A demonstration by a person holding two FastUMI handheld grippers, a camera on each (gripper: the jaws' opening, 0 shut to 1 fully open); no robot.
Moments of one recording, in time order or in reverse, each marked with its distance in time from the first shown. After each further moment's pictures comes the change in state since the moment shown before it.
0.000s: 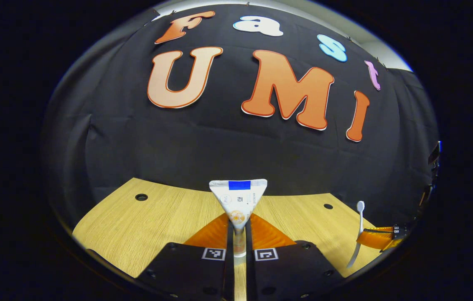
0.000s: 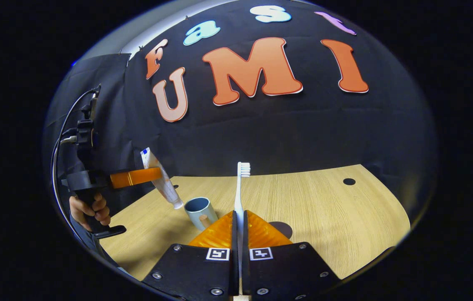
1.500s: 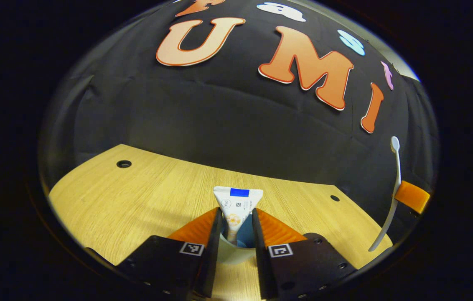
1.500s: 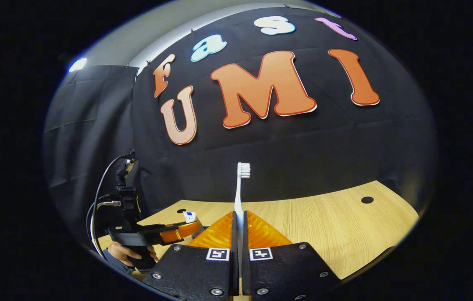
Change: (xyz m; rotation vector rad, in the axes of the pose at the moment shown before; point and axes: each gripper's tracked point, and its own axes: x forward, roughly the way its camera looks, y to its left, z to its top) left arm 0.053 0.023 -0.094 -0.078 0.081 -0.005; right arm 0.049 0.035 0.040 0.009 -0.191 0.083
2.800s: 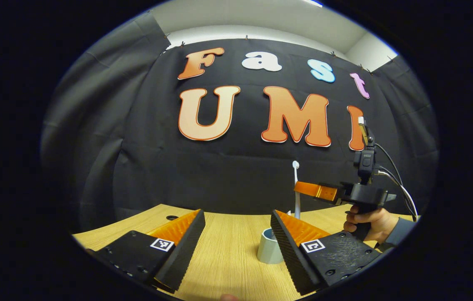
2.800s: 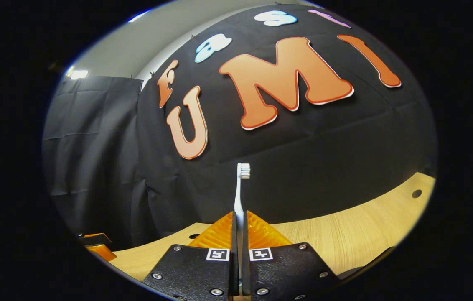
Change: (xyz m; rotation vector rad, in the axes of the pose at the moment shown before) left arm -0.150 0.048 0.042 0.177 -0.396 0.102; right arm 0.153 0.053 -0.026 0.097 -0.116 0.124
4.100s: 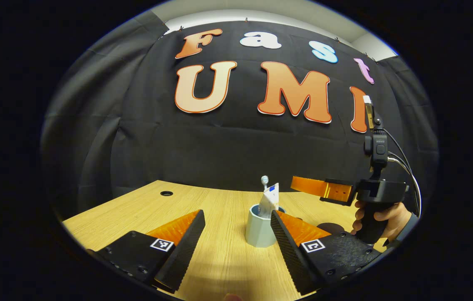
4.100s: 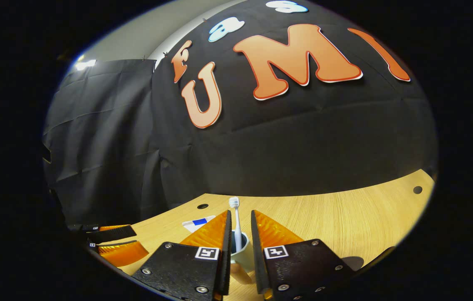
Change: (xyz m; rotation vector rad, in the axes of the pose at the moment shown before) left arm -0.004 -0.041 -0.041 -0.033 0.182 0.021; right arm -0.060 0.000 -0.033 -0.094 0.171 0.087
